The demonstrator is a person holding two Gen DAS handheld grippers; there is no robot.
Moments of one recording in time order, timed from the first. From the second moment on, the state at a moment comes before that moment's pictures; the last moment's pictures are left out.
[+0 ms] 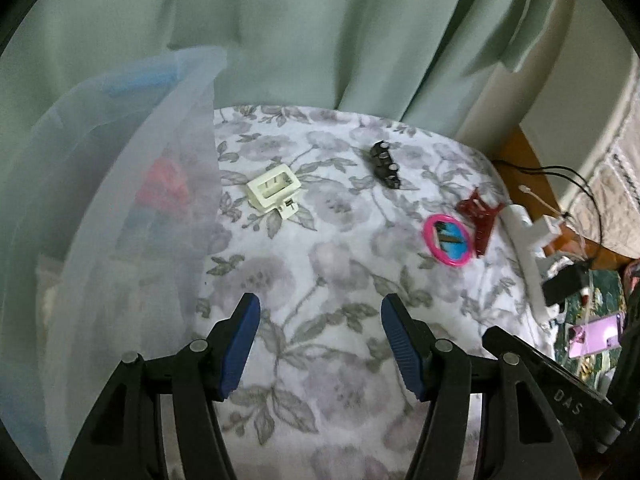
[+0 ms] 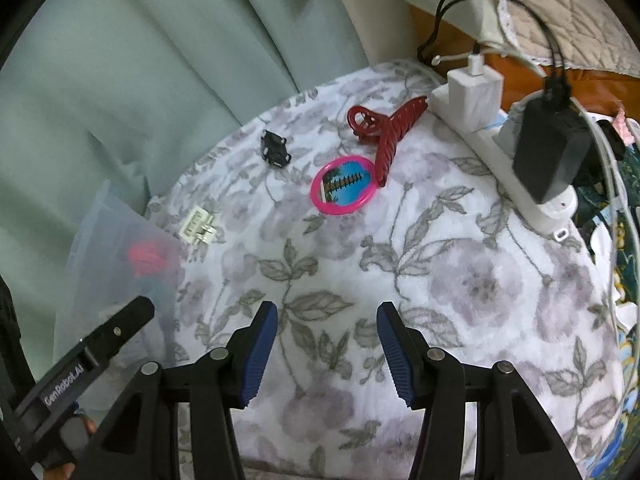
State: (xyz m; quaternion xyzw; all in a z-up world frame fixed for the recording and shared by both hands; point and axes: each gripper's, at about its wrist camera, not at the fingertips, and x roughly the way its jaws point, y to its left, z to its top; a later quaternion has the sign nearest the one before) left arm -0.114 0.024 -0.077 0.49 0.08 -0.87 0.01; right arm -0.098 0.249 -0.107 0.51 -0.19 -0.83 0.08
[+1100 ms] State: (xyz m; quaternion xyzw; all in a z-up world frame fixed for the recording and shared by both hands) left arm -0.254 0.001 -0.170 0.50 0.05 -0.86 0.11; right arm -0.212 0.214 -0.159 0.51 -0.08 -0.85 0.07
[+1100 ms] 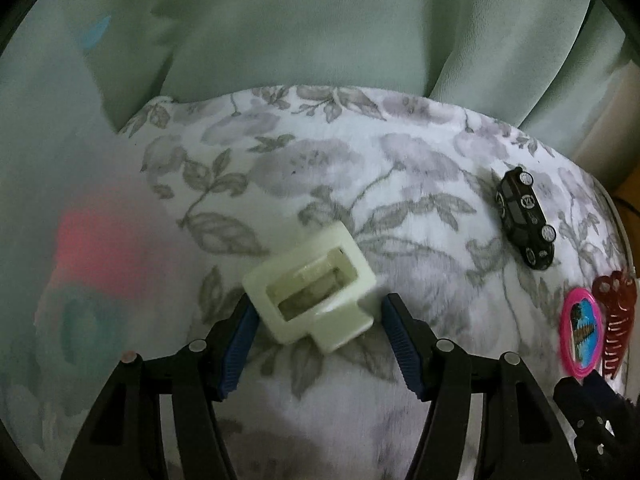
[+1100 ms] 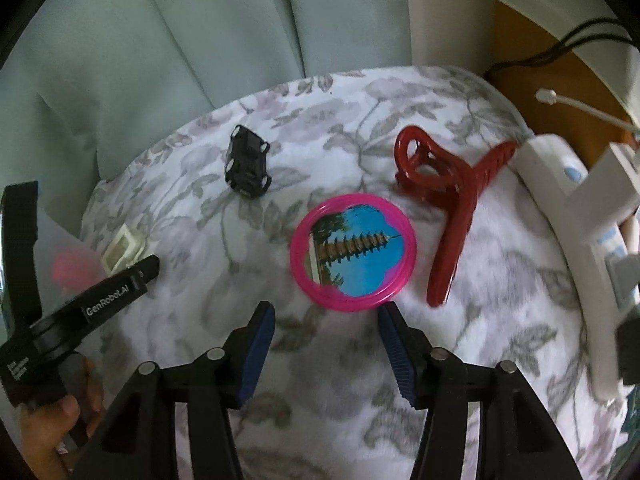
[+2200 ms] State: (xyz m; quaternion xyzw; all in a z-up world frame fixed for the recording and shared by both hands) left arm -0.252 0.000 -0.168 0.49 0.06 -0.86 0.10; right arm -0.245 0.205 -0.160 0.49 -0.03 -0.87 0.02
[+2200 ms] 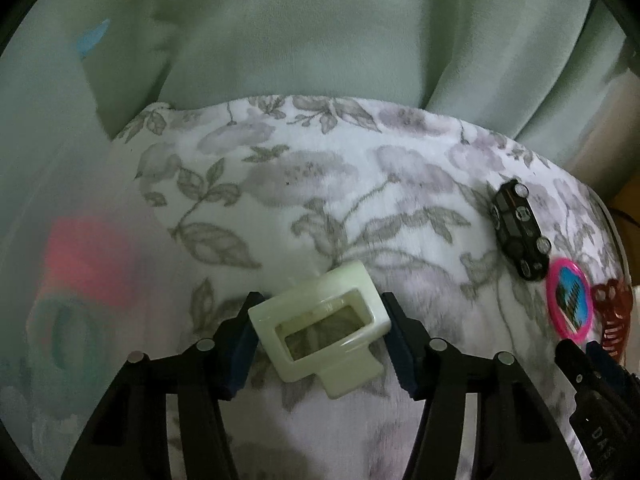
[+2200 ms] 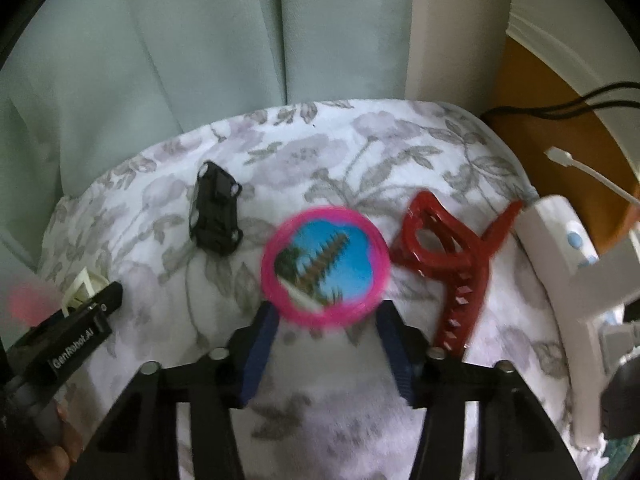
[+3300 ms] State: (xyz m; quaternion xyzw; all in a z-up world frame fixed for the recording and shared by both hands) left arm -0.248 0.003 -0.167 0.49 0.06 -0.87 0.10; right arm -0.269 0.200 -0.160 0.46 -0.05 -0.89 -0.02
